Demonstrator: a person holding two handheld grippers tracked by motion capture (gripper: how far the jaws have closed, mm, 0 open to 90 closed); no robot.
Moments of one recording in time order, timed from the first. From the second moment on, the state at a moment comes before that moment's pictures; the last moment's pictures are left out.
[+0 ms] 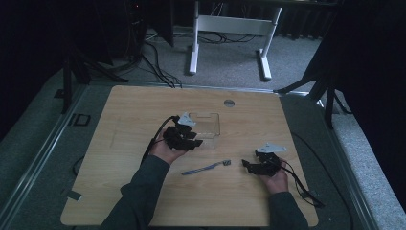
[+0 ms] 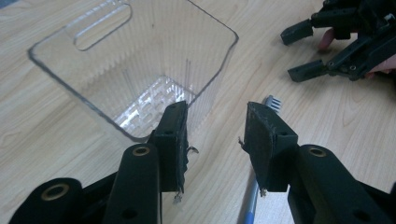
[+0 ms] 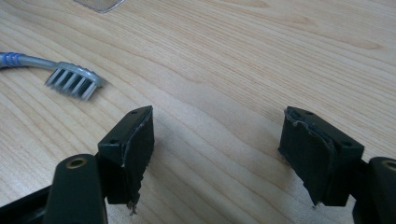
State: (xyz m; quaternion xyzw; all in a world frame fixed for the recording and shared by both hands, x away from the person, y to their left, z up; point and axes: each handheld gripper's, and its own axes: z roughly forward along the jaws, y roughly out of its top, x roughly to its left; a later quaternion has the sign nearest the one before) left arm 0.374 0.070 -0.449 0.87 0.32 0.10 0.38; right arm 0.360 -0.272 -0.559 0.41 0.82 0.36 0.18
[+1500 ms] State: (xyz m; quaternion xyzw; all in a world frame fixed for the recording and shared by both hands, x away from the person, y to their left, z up) left arm 0.373 0.046 -0.461 0.88 0.30 0.09 0.35; right arm 0.360 -0.272 -0.559 0.41 0.82 0.36 0.18
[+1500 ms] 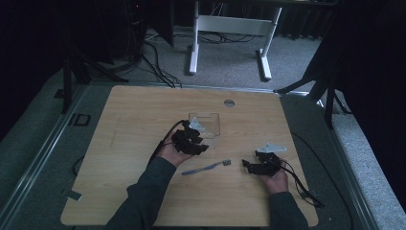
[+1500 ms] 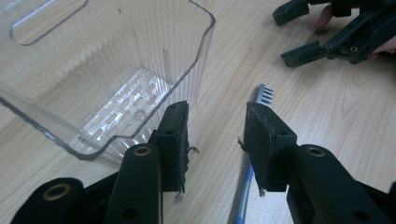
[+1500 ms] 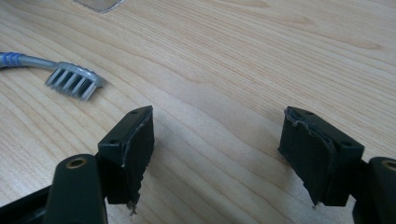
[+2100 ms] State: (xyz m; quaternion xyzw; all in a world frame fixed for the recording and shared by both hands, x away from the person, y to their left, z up) left arm 0.374 0.037 -0.468 0.90 0.29 0.07 0.33; right arm 0.360 -0.272 -0.559 0.41 0.82 0.36 0.18
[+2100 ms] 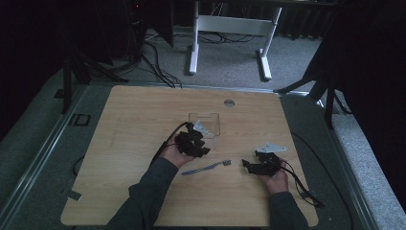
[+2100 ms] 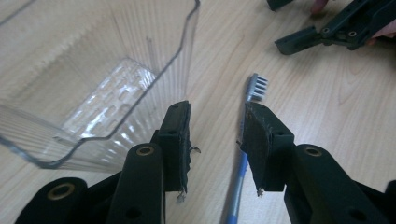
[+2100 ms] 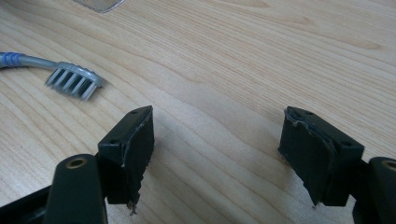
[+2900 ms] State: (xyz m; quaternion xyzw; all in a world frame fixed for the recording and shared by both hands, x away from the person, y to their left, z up) left arm 0.372 0.020 -0.476 0.91 0.27 0.04 0.31; right arm 0.360 -0.272 -0.559 0.41 0.82 0.36 0.18
